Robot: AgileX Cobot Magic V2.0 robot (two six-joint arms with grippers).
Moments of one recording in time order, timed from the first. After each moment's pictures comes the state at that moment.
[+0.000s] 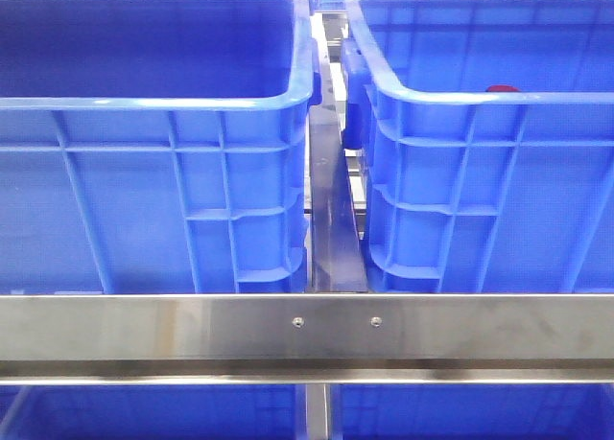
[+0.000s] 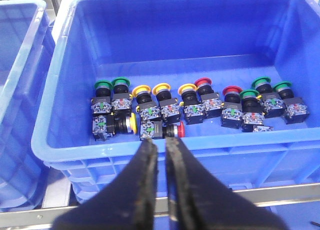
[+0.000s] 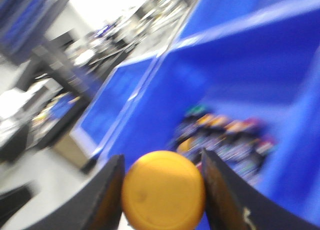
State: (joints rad) left arm -0.22 0.35 -0.67 0.22 0.74 -0.23; right arm 0.15 1.27 -0.89 1.77 0.77 -1.24
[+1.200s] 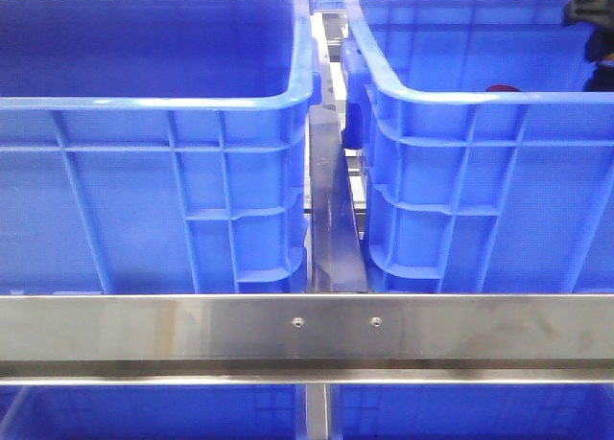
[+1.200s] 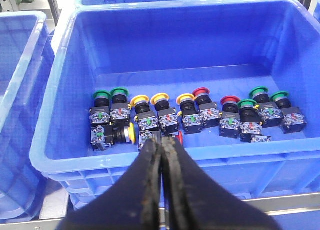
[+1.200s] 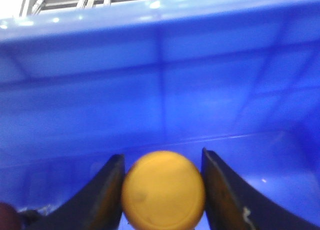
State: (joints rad) left arm -0.22 0.35 -0.67 0.22 0.72 -0.23; right arm -0.10 1.80 -1.24 1.78 -0.05 -1.69
